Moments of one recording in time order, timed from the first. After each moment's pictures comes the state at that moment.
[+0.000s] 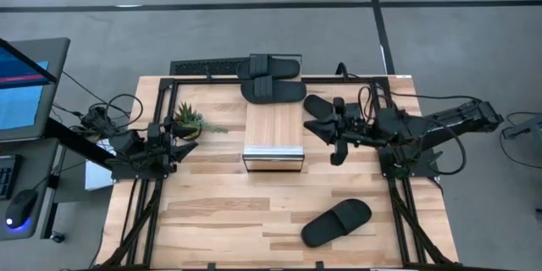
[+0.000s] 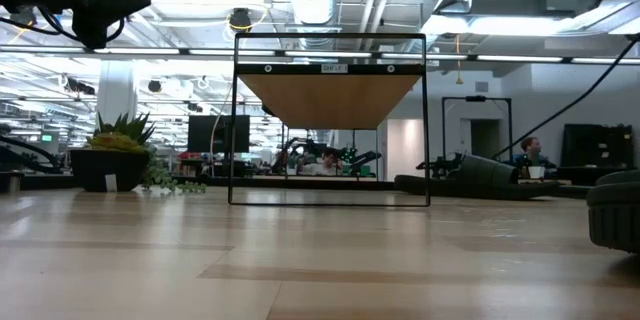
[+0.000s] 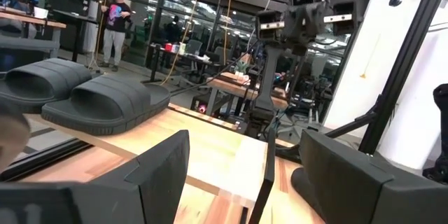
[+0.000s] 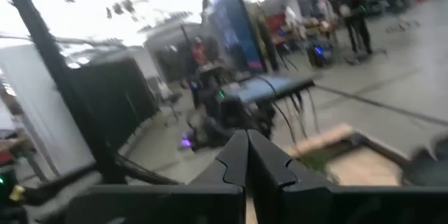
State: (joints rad) left arm -0.59 0.00 0.15 0.09 -0.82 -0.13; right arm 0.23 1.04 0.89 0.27 0.34 0.27
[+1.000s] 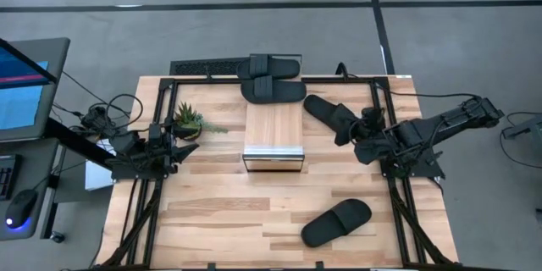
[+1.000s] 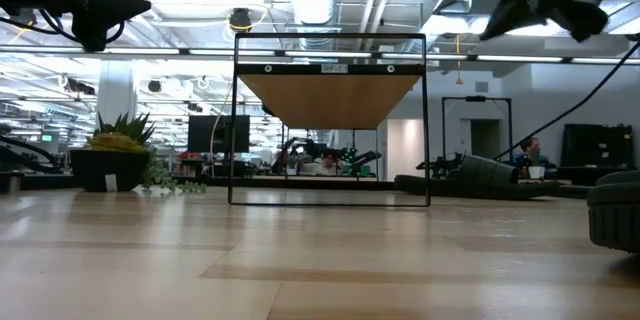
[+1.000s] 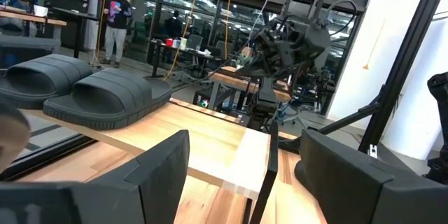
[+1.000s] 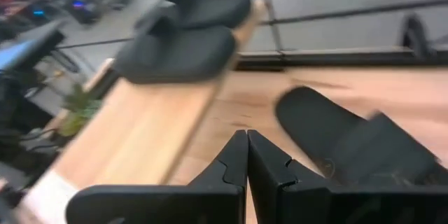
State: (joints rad) left arm -0.59 0.00 0.15 0.06 -0.82 -0.13; right arm 0.34 0.95 0.83 -0.86 0.99 1.35
